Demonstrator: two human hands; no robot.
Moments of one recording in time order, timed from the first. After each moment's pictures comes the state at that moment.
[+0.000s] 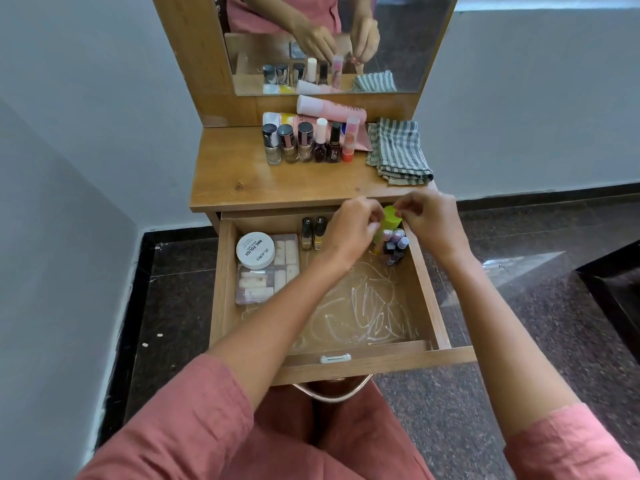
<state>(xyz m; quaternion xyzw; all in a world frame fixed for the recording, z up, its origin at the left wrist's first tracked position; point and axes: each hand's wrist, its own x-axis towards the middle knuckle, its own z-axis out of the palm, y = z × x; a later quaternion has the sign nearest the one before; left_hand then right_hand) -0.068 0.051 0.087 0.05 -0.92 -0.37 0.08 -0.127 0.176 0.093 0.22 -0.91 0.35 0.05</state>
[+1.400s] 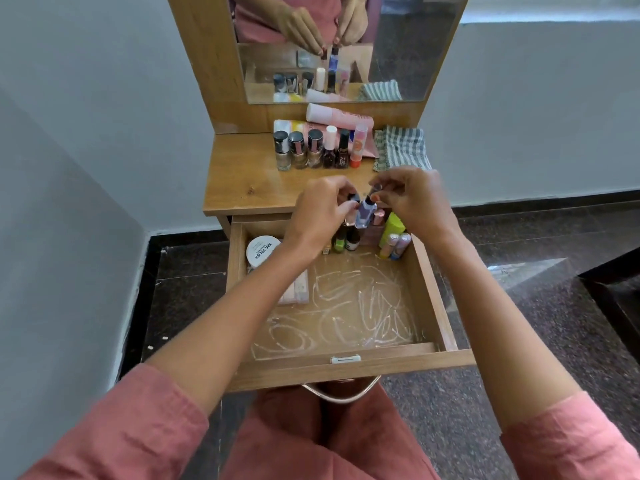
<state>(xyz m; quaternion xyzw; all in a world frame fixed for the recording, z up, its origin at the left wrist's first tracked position) -0.045 0.000 0.128 0.07 -0.91 -0.39 0.15 -0.104 0.133 0.147 0.28 -0.89 0.37 0.03</state>
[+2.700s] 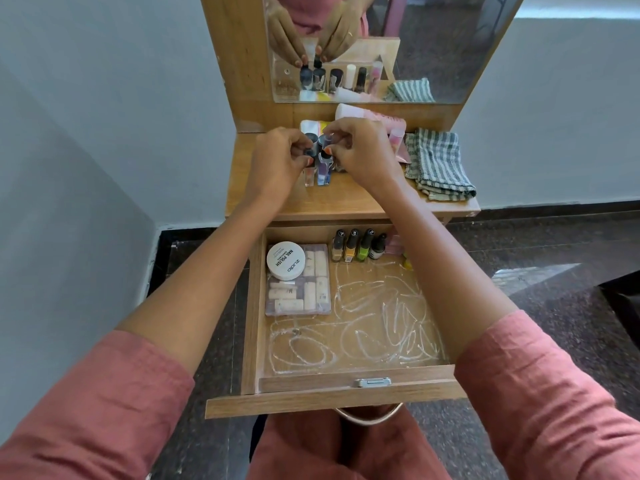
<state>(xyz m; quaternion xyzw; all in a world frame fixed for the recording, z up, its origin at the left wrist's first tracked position) -0.073 -0.100 0.140 0.17 -0.90 -0.35 0.21 -0.144 0.014 0.150 0.33 -0.87 0.38 0.02</state>
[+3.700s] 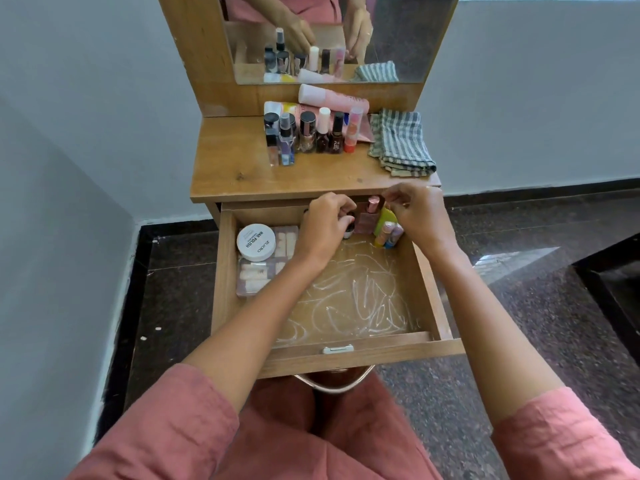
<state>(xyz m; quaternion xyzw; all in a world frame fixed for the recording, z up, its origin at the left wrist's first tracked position) -0.050 0.022 0.073 0.11 -0.90 -0.41 0.13 -0.117 0.158 0.090 0.21 -0.91 0.36 0.03</state>
